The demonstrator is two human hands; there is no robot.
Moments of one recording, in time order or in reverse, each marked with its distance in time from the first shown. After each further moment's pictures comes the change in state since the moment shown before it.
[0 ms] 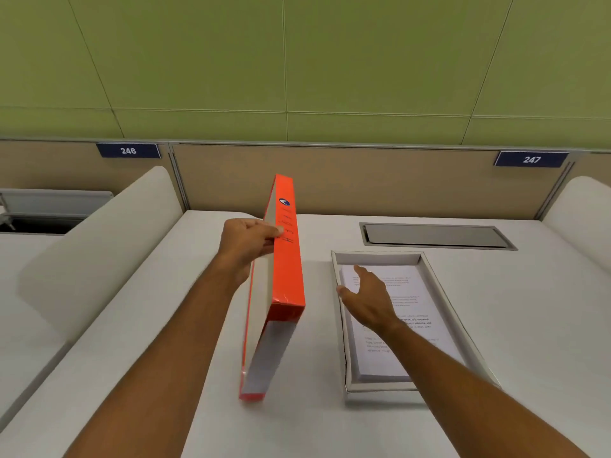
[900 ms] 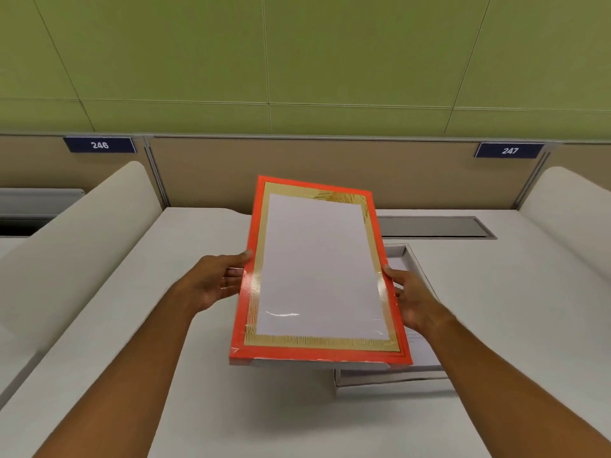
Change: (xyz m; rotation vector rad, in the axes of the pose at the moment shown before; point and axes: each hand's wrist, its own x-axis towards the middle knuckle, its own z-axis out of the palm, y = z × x) left_hand 0.020 -0.061 -0.051 0.042 -0.247 -0.334; right_hand 0.002 0.057 -0.070 1.028 -0.103 0.463
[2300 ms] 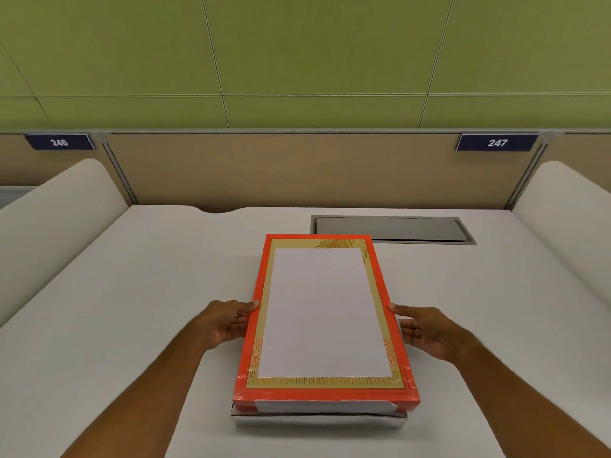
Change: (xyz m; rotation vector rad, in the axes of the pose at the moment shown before) left_hand 0.068 -0.078 0.170 -0.003 0.156 -0.290; right_hand 0.066 -0.033 -0.204 -0.216 -0.038 0.177
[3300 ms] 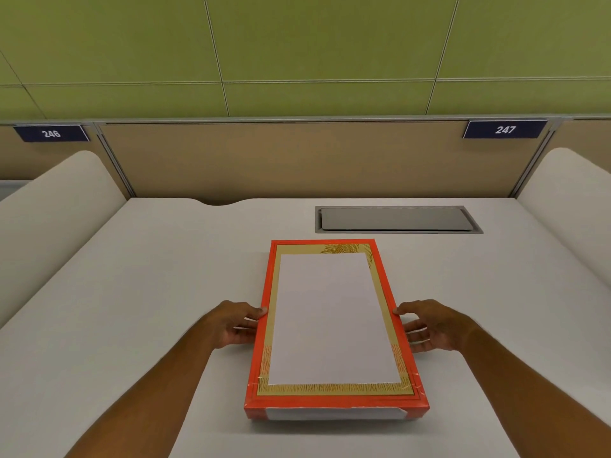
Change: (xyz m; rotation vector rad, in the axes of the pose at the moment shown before) left_hand 0.006 -0.006 -0.008 0.126 -0.029 -0.114; right_hand 0.002 -0.001 0.020 -0.307 0.039 0.162
